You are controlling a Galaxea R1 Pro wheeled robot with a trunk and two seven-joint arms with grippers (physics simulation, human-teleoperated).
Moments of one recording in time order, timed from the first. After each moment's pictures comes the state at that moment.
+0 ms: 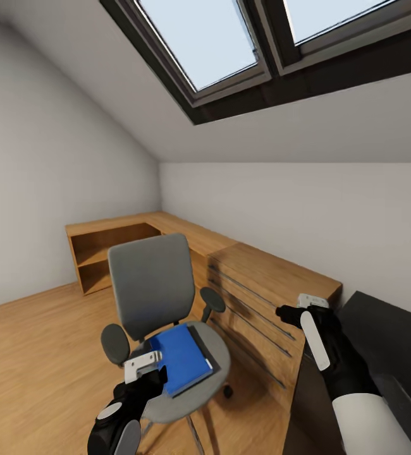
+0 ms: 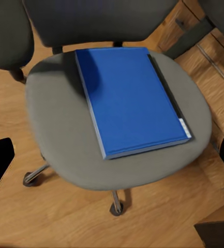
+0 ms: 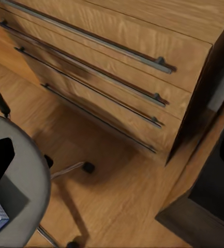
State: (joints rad) left arm -0.03 -0.15 -0.20 -1.62 0.36 0.59 0.54; right arm -0.60 -0.01 -0.07 -1.17 -0.31 0.84 -0.32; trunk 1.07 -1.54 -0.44
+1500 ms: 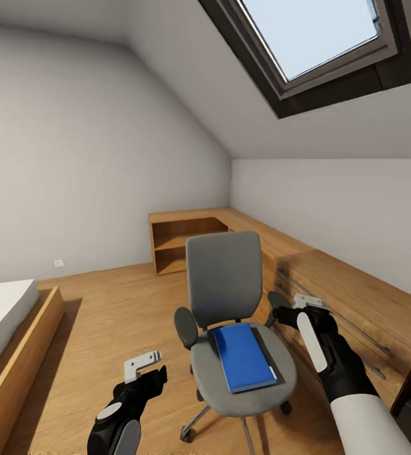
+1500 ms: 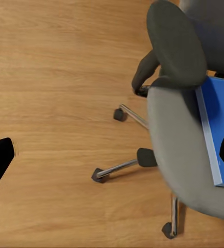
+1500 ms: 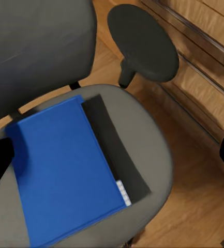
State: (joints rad) left arm -0.03 -0.15 -0.20 -1.62 0.36 0.59 0.54; right arm -0.60 -0.01 -0.04 -1.16 -0.31 0.84 -0.32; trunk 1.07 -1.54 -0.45
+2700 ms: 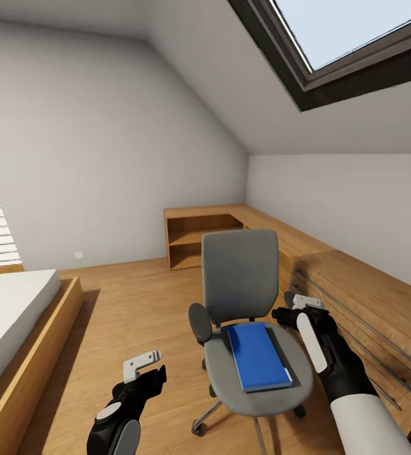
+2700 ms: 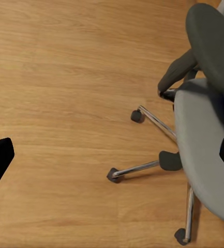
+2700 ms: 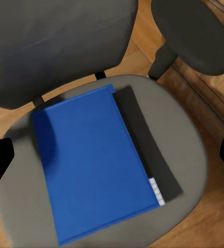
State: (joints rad) left arm -0.03 -0.15 -0.20 -1.62 0.36 0.59 0.54; right arm -0.60 -0.02 -0.04 -1.15 -0.31 0.84 -0.31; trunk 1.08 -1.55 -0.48
